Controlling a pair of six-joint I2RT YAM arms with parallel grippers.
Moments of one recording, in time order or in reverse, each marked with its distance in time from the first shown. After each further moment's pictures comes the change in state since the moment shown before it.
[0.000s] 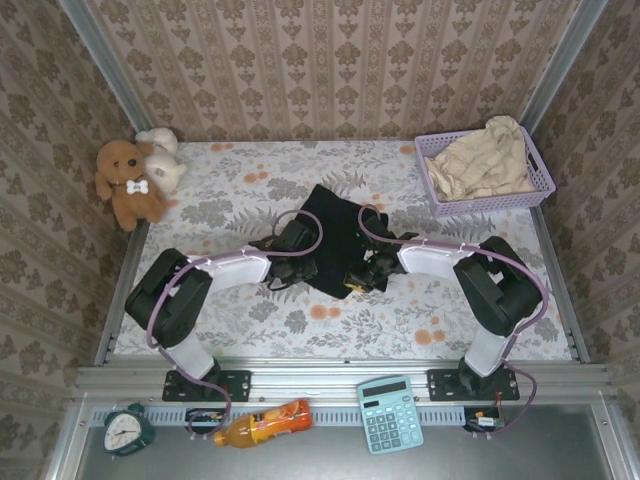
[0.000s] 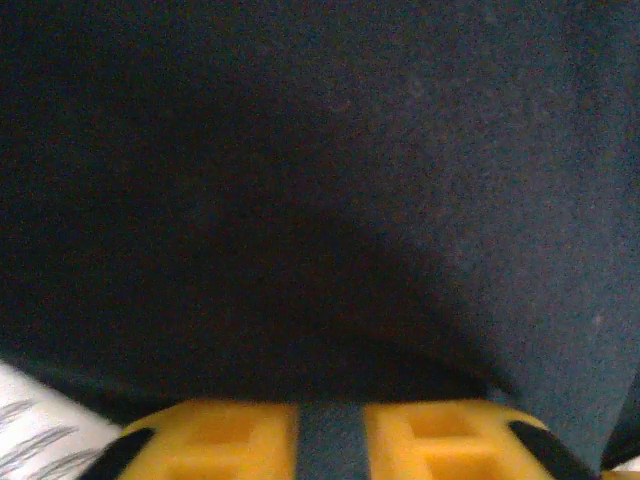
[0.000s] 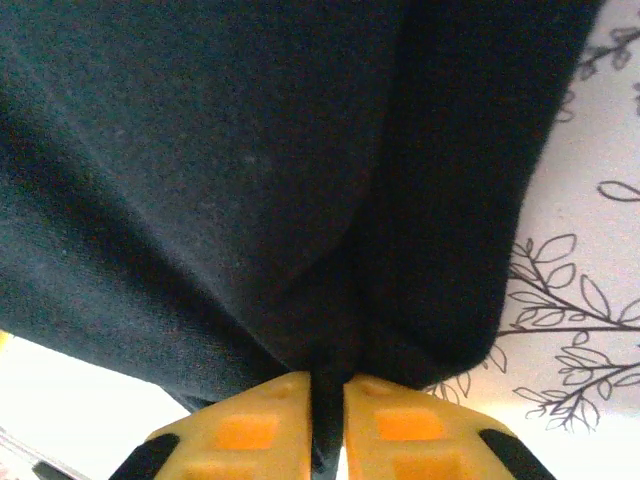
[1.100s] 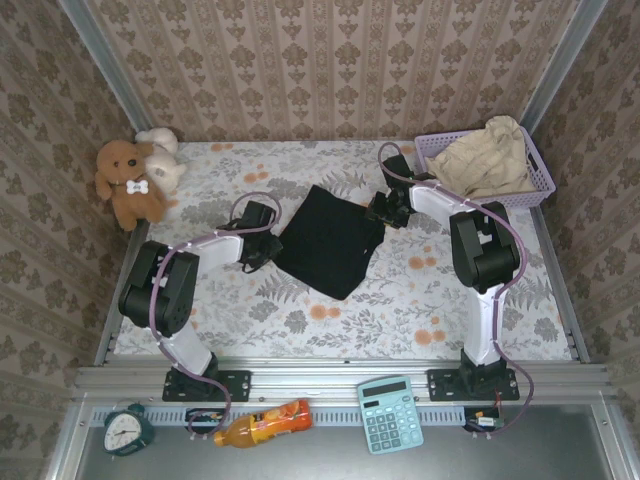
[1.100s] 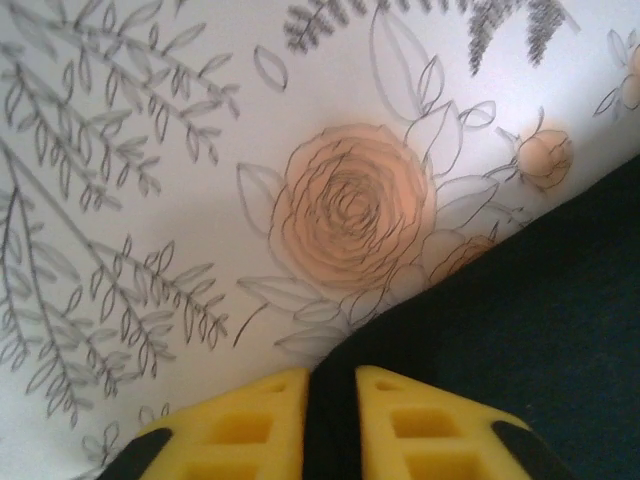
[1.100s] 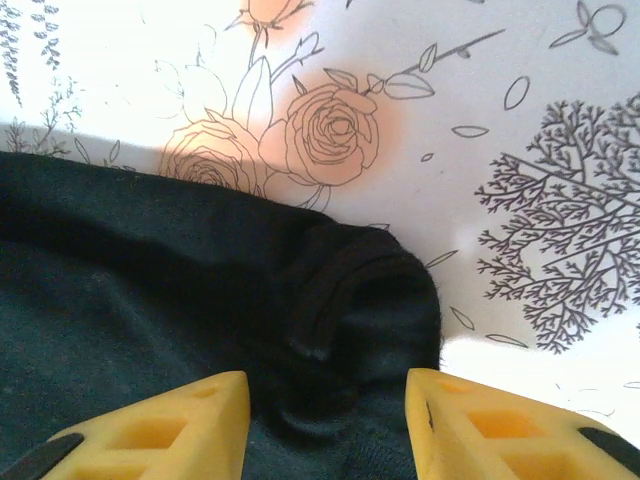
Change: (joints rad) left arm 0.312 0.051 0.034 -0.013 -0.022 0.018; right arm -0.303 0.323 0.561 -0.214 0.201 -0.325
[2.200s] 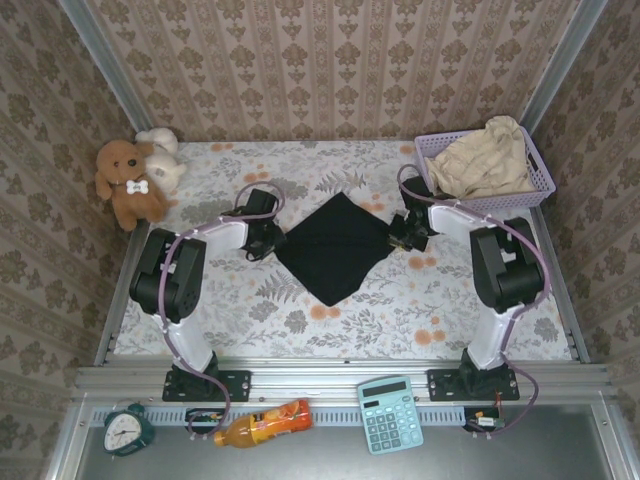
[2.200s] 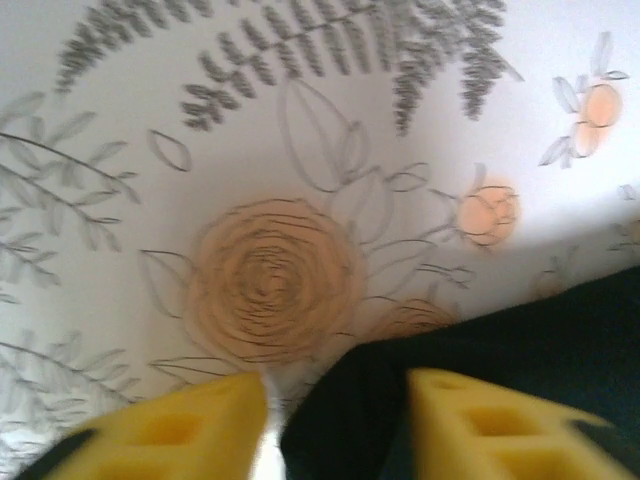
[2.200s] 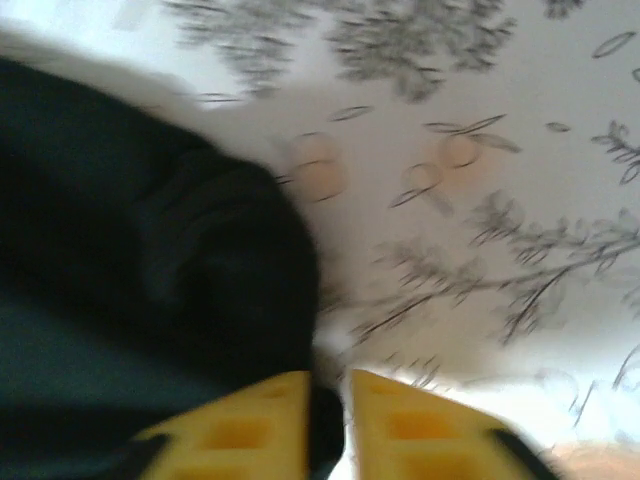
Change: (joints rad) left arm 0.010 0.102 0.160 -0.097 0.042 0.036; right arm -0.058 -0.190 -0.322 0.012 -0.005 0.032
